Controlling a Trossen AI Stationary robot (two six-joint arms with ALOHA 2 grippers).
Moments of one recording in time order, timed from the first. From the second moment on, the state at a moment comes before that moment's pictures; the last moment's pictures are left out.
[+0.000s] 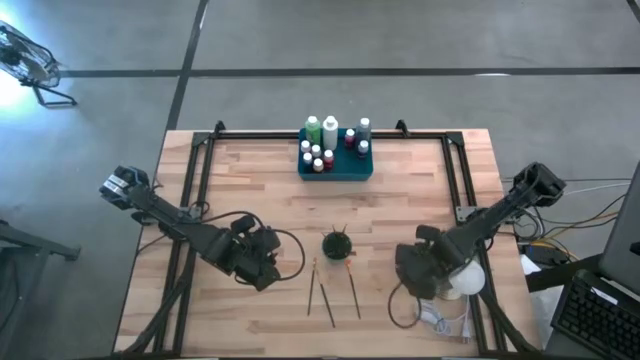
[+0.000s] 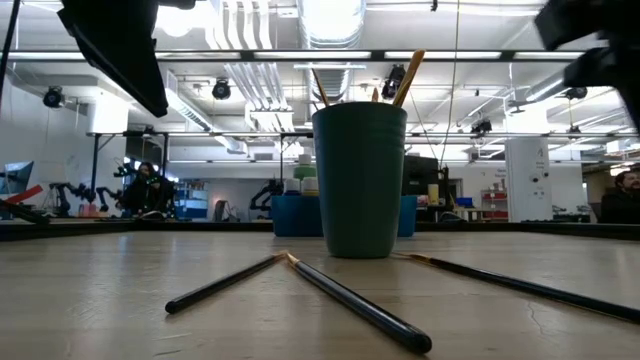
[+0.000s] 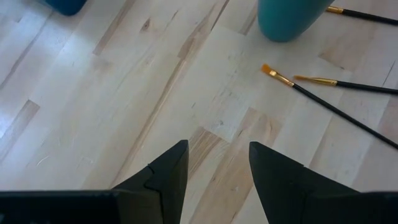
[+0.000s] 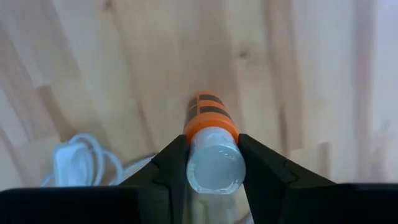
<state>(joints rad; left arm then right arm) -0.52 1.45 1.14 -0.95 -0.49 -0.95 0.58 1.47 1.06 -1.14 0.05 0.83</state>
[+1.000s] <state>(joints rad) -0.52 1.45 1.14 -0.87 -0.49 -0.95 -0.21 1.48 1.50 -1.09 -0.01 0.01</state>
